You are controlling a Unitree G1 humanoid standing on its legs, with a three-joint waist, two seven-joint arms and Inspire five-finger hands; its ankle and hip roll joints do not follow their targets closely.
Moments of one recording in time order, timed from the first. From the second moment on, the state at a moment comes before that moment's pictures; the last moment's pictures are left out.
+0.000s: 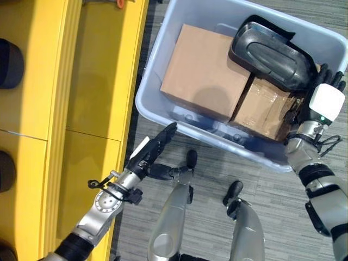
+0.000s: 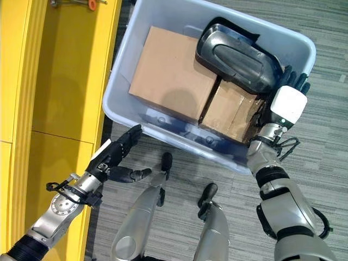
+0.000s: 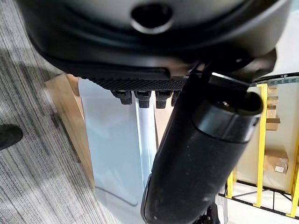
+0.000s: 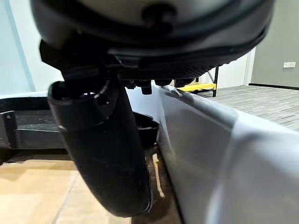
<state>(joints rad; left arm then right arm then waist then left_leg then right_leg) -0.11 0.69 -0.38 0.02 -0.43 -0.31 -0.10 -0.89 -0.64 0.42 1.02 -0.35 0.22 -0.78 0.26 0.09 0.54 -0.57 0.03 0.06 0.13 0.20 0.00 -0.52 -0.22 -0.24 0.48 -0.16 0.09</state>
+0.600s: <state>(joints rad) -0.10 0.69 -0.38 0.02 -0.43 -0.31 -0.09 -0.95 -0.68 0.50 0.95 -0.49 0.17 -0.84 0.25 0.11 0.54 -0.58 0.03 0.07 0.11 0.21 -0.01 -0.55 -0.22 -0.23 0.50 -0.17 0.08</state>
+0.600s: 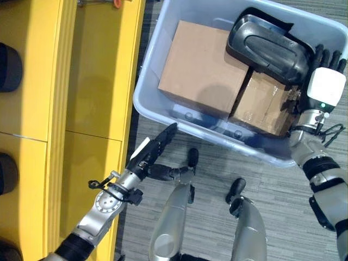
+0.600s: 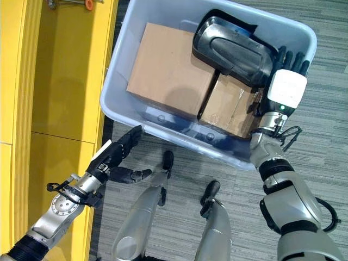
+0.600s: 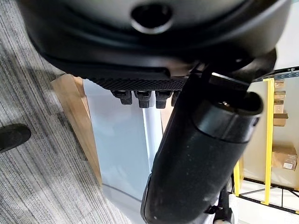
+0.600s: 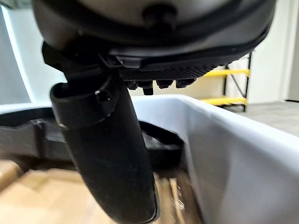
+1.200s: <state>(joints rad) -0.10 0.69 -0.38 0.02 -0.43 -0.31 -0.10 -0.95 -0.70 0.55 0.88 -0.63 0.12 -0.91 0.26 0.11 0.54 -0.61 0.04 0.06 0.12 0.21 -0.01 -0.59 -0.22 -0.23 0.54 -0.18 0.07</state>
